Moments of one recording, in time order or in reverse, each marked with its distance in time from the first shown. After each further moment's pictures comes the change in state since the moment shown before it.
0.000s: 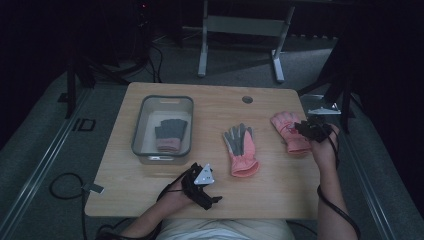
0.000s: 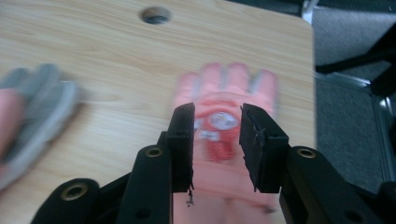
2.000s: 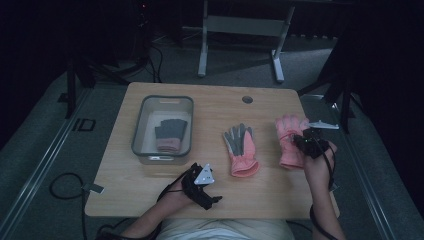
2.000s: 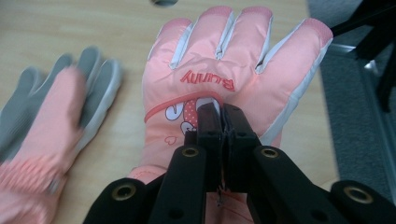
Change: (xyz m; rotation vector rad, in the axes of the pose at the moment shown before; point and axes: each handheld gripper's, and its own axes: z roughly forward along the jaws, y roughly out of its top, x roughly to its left) left arm 0.000 -0.001 0.001 0.001 0.007 -0.005; right arm 0.063 -0.020 -0.056 0.039 -0.070 0.101
